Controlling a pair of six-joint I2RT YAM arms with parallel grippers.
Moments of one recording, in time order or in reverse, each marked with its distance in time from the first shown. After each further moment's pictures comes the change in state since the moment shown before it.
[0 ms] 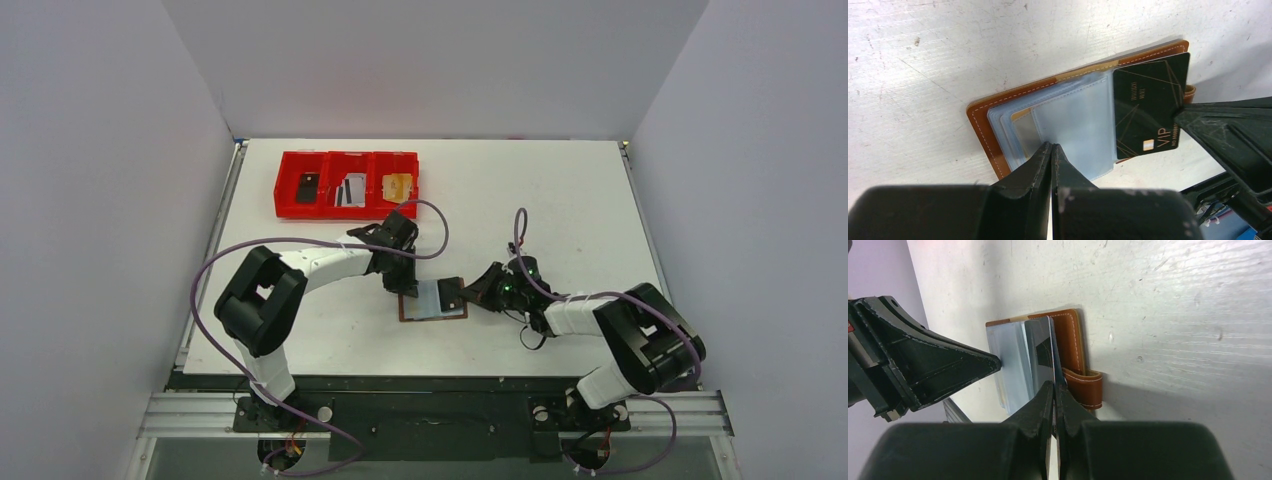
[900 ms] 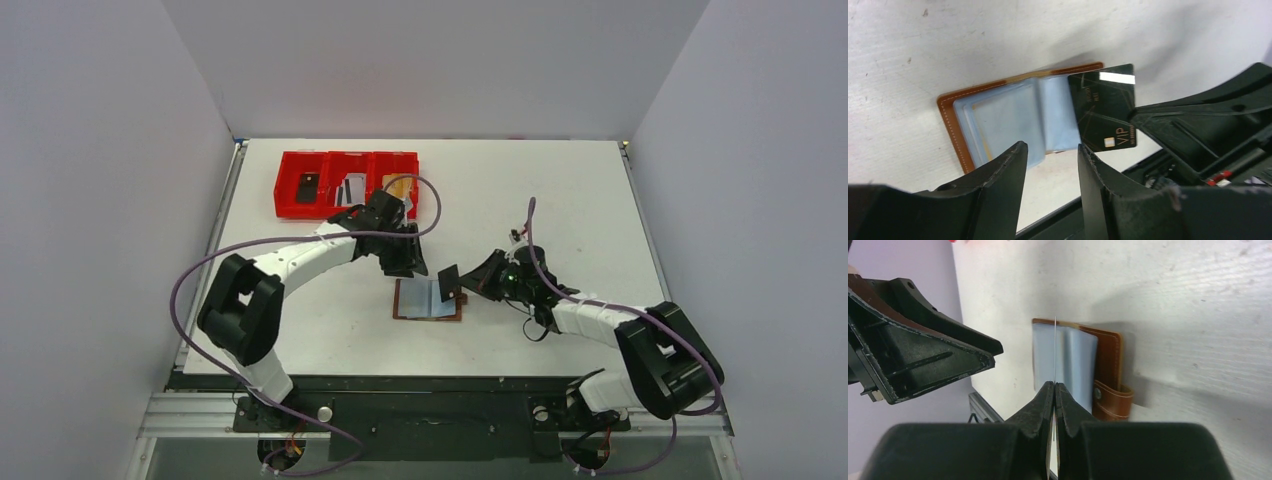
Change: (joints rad) left arm 0.061 -0.076 0.085 -0.056 0.112 -0.005; right arm -0.024 -0.137 0.048 -0.105 -0.047 0.000
